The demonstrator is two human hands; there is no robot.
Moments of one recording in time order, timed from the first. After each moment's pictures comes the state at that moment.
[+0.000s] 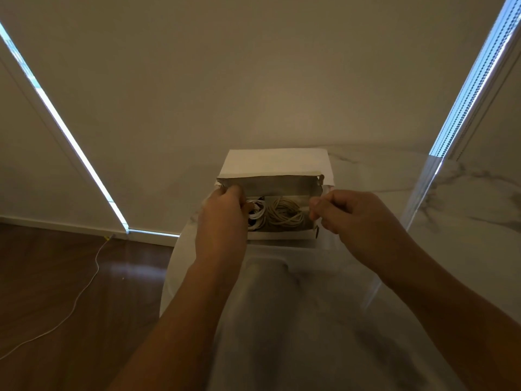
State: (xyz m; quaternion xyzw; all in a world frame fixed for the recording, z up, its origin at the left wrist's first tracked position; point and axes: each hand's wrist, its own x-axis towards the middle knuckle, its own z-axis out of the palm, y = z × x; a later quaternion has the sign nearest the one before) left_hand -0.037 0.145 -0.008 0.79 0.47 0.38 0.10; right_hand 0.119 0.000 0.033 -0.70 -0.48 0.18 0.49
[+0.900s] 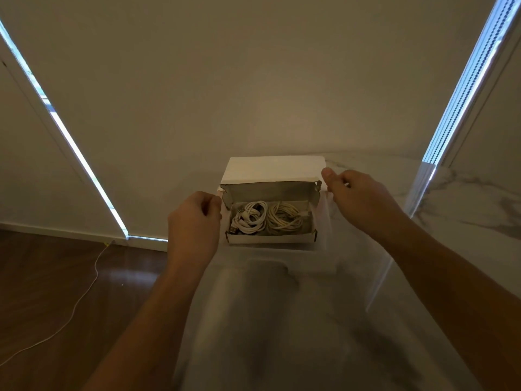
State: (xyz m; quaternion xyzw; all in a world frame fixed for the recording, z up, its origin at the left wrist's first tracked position) left_hand -0.078 0.158 0.002 0.71 0.49 0.43 0.26; right_hand 0.160 0.036 0.038 -0.81 -0.44 0.06 0.38
